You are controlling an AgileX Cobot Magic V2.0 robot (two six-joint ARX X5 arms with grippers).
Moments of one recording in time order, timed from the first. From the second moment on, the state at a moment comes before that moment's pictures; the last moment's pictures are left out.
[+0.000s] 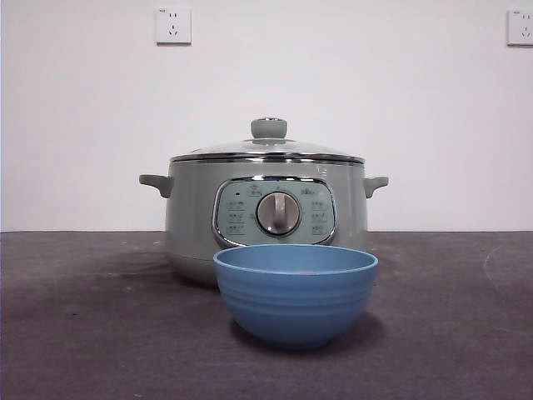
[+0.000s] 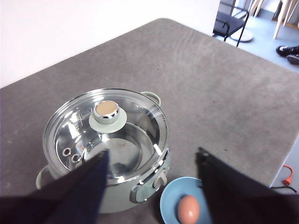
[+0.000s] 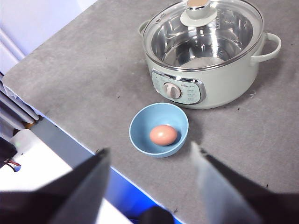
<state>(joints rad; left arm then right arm) -0.55 1.01 1.37 -0.77 0.22 0.06 0.79 0.55 1.06 -1.03 0.00 0.22</state>
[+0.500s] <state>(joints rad) -0.55 0.99 1.37 -0.85 0.22 0.05 0.79 0.55 1.06 -1.04 0.00 0.21</state>
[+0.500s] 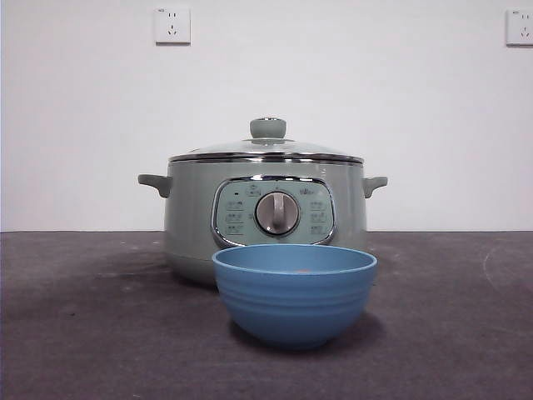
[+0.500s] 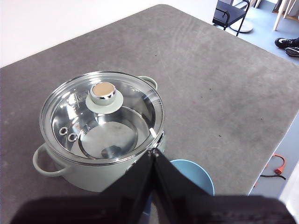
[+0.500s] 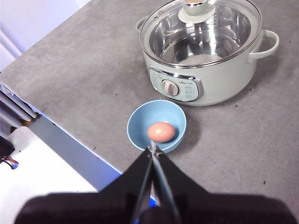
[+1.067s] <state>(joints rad) -0.55 0.99 1.37 -0.85 0.18 0.05 0.79 0.55 1.06 -1.04 0.00 0.21</state>
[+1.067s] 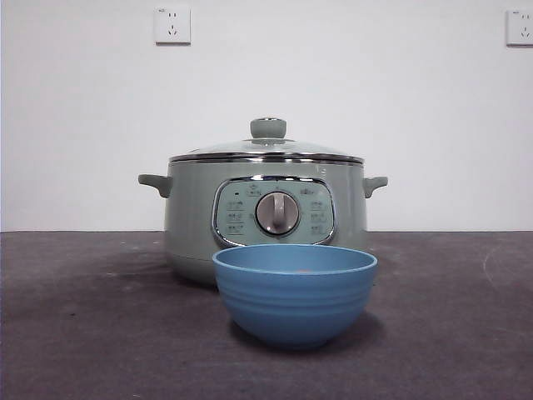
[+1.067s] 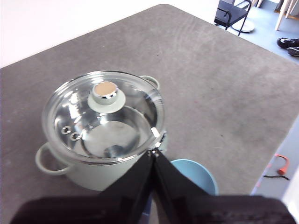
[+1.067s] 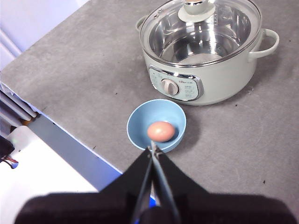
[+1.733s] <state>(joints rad) -0.01 0.50 0.78 -0.06 0.05 0.17 0.79 0.55 1.06 -1.04 0.00 0.21</state>
